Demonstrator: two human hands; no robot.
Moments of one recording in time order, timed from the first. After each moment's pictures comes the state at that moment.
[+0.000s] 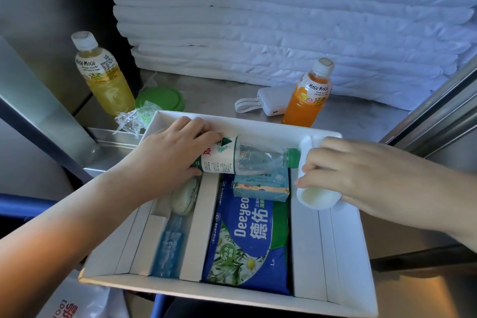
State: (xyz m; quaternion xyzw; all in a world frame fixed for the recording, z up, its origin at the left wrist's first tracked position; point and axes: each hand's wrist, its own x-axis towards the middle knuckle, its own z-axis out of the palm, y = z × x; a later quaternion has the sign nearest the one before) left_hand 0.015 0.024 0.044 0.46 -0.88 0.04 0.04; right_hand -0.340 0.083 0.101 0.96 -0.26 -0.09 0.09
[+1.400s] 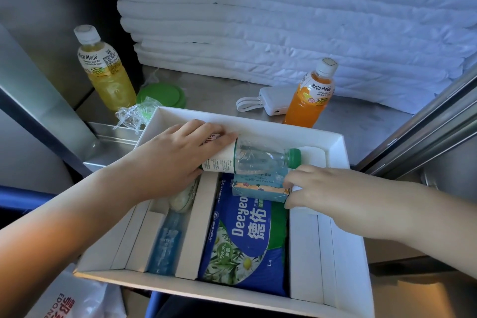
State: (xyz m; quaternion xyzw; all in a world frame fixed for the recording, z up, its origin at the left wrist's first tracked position) left_hand 0.013 0.024 0.038 0.36 -0.92 0.14 0.08; right_hand -0.248 0.060 0.091 0.87 -0.35 -0.33 -0.07
